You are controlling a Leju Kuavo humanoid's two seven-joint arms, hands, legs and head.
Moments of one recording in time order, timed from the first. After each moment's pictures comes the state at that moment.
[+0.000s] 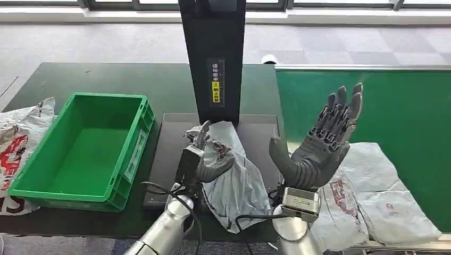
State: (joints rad) left arm -0.41 -0.38 -0.37 -0.72 -0.14 0.45 -0.61; right arm -0.16 0.34 0.26 -1.60 0.42 -0.70 -0.70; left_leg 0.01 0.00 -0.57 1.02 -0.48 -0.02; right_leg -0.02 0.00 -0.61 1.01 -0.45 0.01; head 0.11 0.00
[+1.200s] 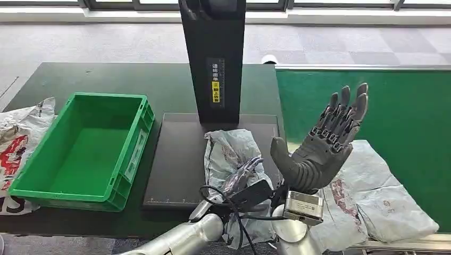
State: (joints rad) left arm -0.53 -0.38 -0.91 -0.50 -0.26 0.50 -0.21; right arm -0.16 0.33 0.29 -1.61 0.40 -0.70 -0.70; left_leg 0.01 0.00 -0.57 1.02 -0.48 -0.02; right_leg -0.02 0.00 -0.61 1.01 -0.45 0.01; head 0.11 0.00
